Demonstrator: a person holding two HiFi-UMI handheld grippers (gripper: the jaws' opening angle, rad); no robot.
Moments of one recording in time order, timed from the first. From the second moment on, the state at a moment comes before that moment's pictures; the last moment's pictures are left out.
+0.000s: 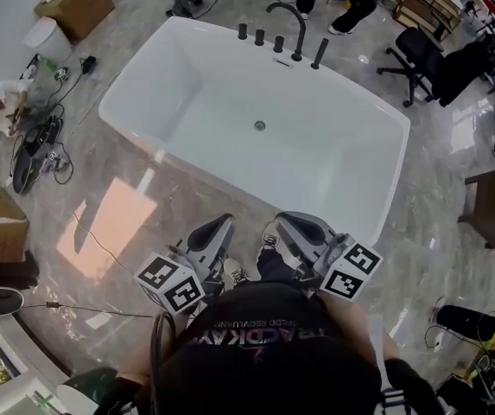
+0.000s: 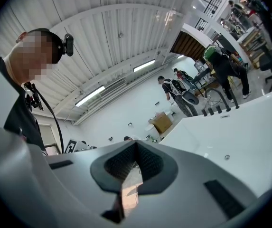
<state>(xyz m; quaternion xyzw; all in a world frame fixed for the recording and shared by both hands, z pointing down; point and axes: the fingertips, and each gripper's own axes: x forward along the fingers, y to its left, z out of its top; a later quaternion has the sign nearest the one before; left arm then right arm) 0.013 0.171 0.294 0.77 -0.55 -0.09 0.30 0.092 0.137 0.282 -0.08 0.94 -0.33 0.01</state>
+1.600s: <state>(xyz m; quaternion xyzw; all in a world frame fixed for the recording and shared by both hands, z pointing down) -0.064 0.026 0.288 0.77 -0.57 -0.05 0.27 0.083 -0.022 0.302 -0.16 0.92 -0.34 0.05</state>
